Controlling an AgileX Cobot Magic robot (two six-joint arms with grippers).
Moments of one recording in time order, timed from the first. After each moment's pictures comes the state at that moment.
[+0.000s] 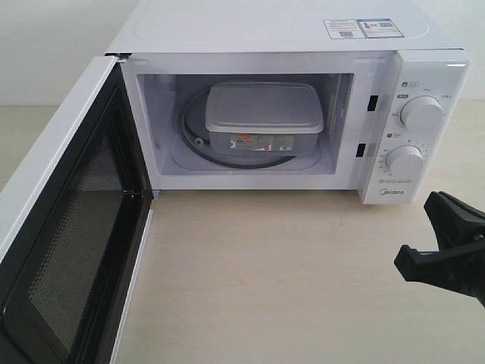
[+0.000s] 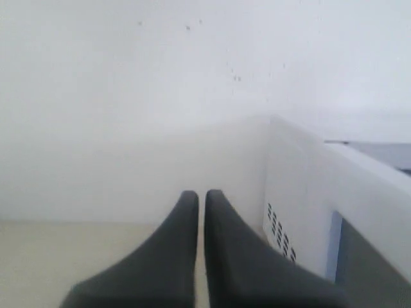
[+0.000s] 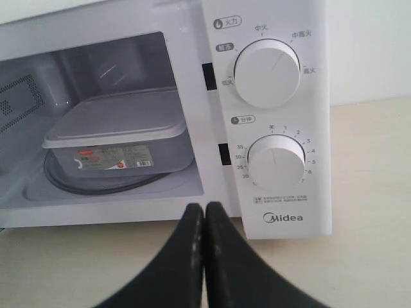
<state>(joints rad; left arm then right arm) 0.00 0.00 -0.02 -0.11 -0.07 0.07 0.96 1.30 -0.01 0.82 -1.21 -0.05</state>
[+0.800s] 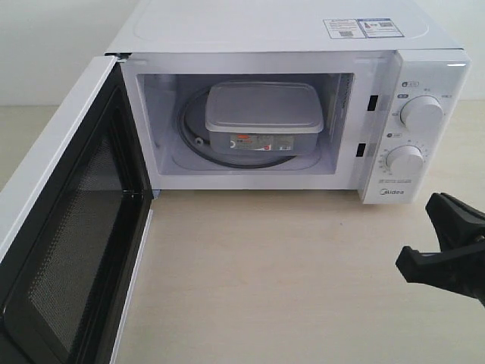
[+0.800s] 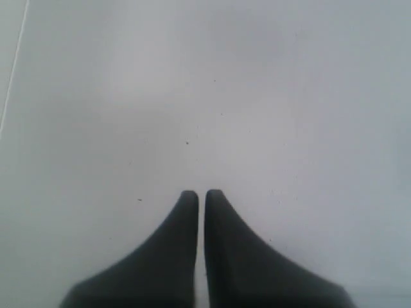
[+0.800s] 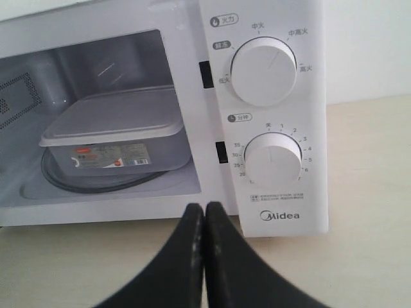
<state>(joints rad) 0.00 0.00 -0.25 -0.11 -0.20 0.03 0.96 1.30 0.00 0.82 -1.21 -0.05</state>
